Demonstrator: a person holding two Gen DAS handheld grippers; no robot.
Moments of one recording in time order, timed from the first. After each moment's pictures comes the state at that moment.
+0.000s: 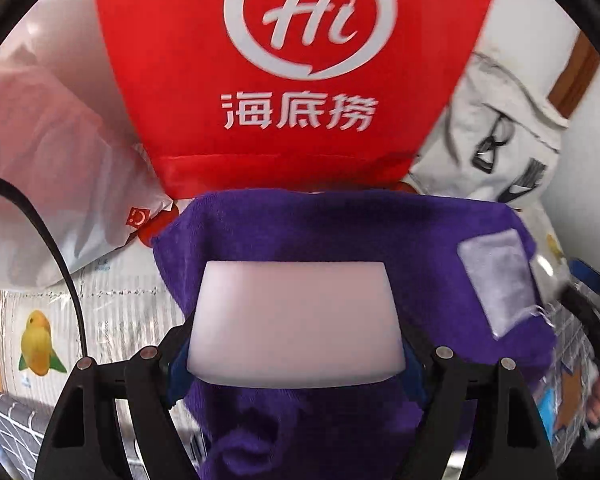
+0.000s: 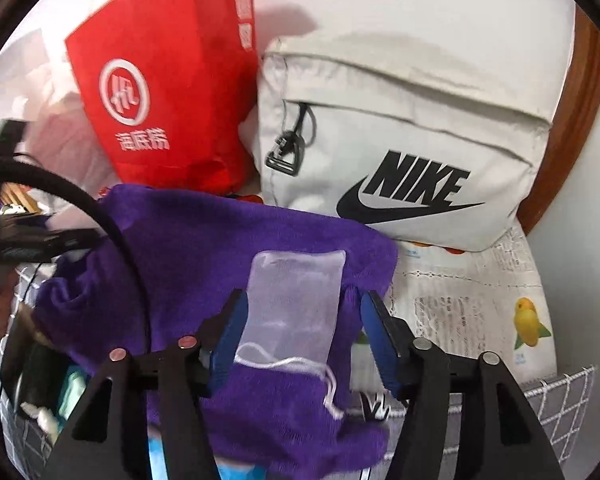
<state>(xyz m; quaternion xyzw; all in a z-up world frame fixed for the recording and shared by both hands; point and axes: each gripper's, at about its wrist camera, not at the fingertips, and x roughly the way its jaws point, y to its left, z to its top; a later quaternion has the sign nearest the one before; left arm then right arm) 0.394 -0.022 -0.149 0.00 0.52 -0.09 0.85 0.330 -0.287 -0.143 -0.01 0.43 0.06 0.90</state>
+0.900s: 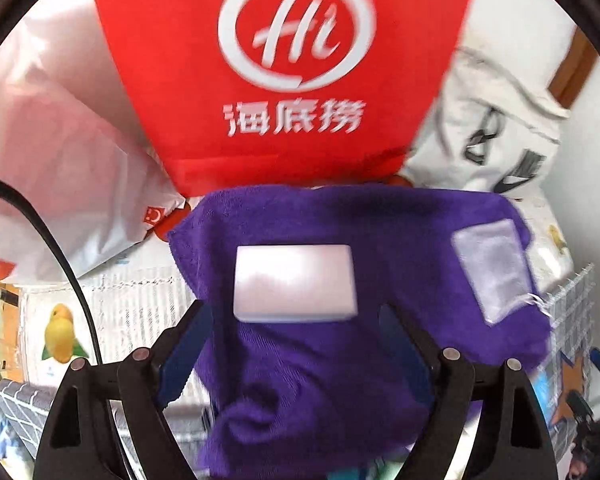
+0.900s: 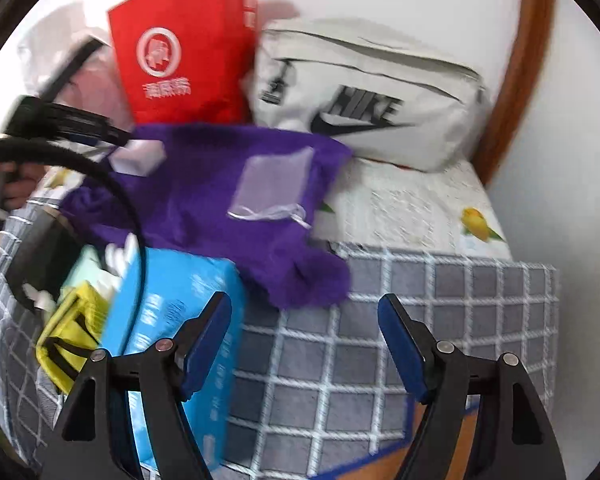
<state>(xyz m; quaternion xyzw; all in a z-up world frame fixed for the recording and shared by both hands) 0.368 -0.032 -0.117 0.03 0.52 -0.09 0.85 0.200 -0.311 -0.147 -0.03 0.44 0.03 0.90</state>
